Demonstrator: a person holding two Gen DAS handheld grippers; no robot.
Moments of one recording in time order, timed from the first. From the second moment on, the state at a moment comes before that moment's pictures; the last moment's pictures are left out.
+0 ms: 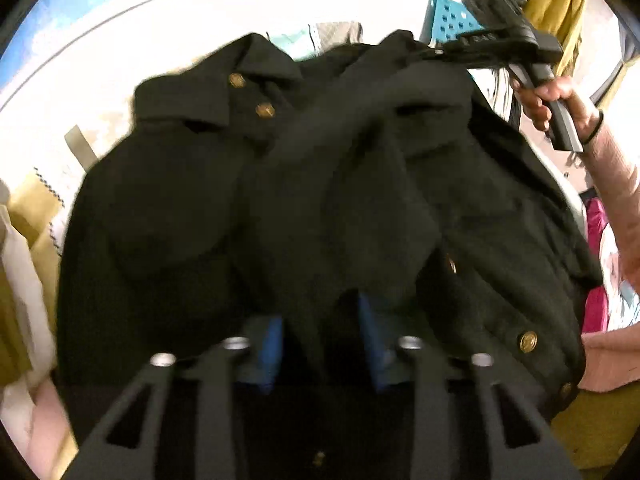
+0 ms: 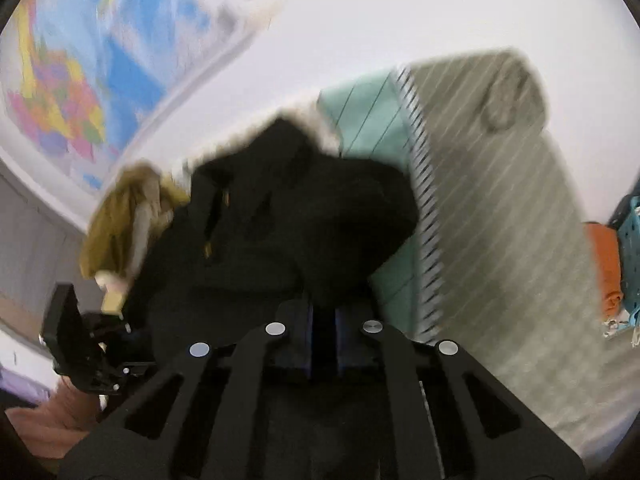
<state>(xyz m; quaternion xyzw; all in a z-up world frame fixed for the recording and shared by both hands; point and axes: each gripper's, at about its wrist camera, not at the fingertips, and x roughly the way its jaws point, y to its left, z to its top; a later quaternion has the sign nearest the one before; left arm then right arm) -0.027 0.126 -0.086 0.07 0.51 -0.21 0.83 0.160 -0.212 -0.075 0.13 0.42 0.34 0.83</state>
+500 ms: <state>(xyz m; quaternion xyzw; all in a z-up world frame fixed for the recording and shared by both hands) -0.042 0.128 -0.091 0.09 0.52 -0.22 0.82 0.130 -0.248 -0.068 0.14 0.36 0.27 0.88</state>
